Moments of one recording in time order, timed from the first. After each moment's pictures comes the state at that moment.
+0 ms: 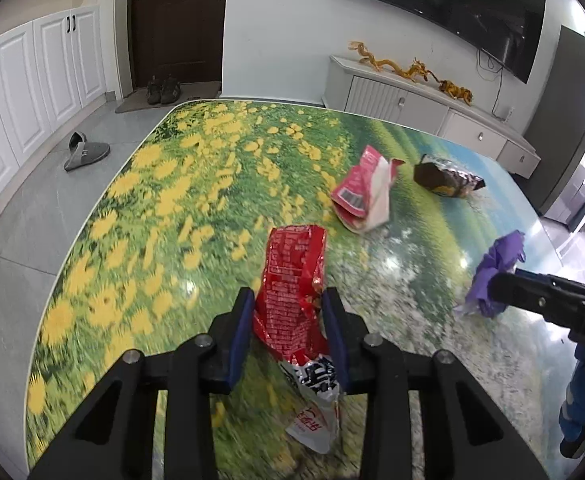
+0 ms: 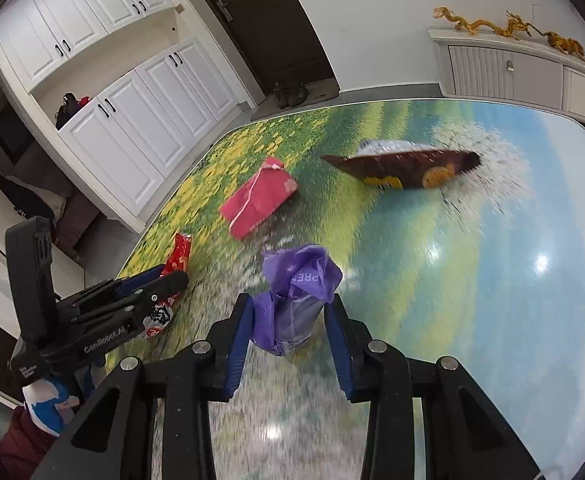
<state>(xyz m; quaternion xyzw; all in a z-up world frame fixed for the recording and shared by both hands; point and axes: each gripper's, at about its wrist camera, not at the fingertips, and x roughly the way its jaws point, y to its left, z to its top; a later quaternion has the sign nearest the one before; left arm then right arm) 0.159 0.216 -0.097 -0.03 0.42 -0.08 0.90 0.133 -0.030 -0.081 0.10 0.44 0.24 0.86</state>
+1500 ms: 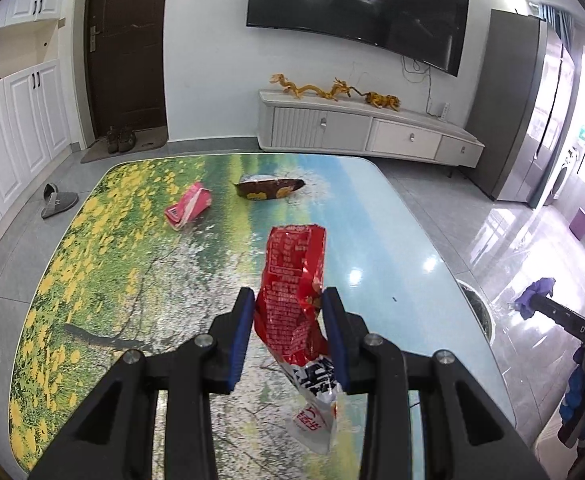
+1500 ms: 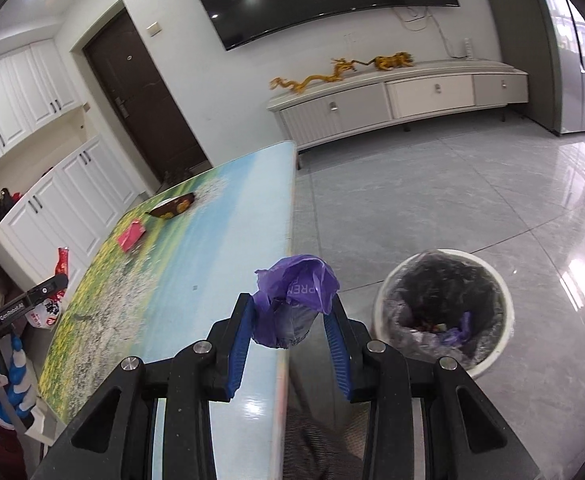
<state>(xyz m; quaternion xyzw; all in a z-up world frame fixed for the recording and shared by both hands) 0.014 0.073 -0.004 0.01 0.36 -0.15 0.92 -0.084 -0.269 -0.041 0.17 0.35 0.02 0.92</state>
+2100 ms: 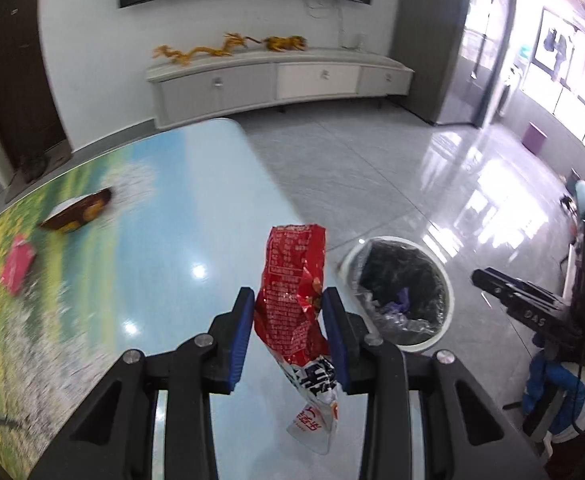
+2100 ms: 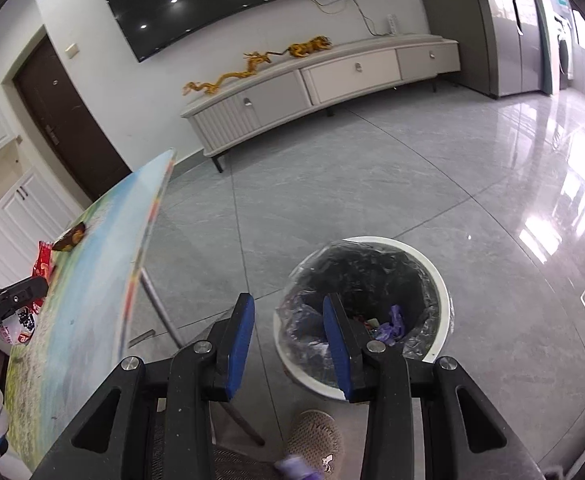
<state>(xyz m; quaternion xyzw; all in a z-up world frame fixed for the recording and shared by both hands) 0.060 -0.130 -0.042 0.10 0.42 -0.29 0.86 -0.066 -0.366 -0.095 0.21 0.37 -0.09 0.90</state>
